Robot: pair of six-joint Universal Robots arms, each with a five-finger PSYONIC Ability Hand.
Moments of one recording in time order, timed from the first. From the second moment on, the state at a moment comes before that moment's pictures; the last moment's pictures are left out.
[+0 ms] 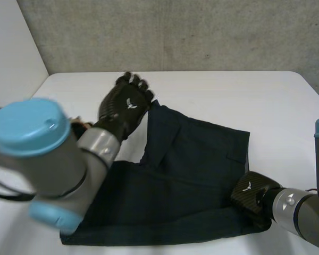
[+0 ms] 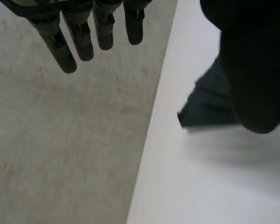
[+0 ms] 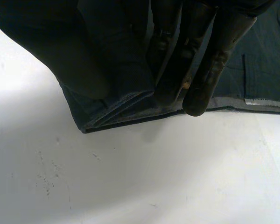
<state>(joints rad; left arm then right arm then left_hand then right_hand) 4.07 -1.95 -1.50 3.43 -1.58 4.09 1.90 -1.33 1.80 0.39 1.36 2.21 0.20 0.21 0.21 0.21 0.05 0.97 1.18 1.18 1.19 0.99</state>
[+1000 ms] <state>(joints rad) 4.16 -2.41 -0.94 2.90 -1.84 3.60 1.91 -1.32 1.81 0.26 1.38 2.27 1.15 1.19 1.19 1.19 0.95 0.97 1.18 1.18 1.19 0.99</state>
